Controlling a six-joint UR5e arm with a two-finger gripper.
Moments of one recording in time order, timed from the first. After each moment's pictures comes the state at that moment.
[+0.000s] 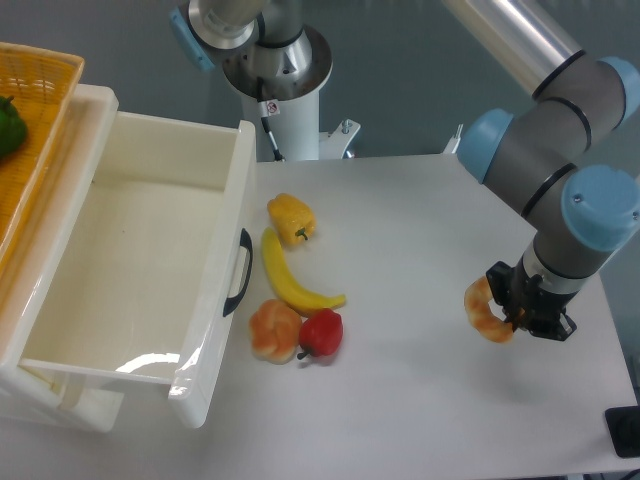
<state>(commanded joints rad) 2.71 -2.21 -1.12 -1.35 1.53 1.54</state>
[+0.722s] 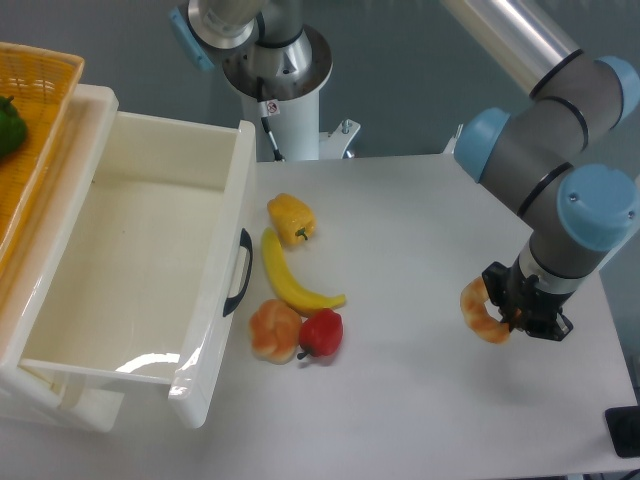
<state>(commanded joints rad) 2.69 -2.16 -1.16 -1.36 1.52 1.47</state>
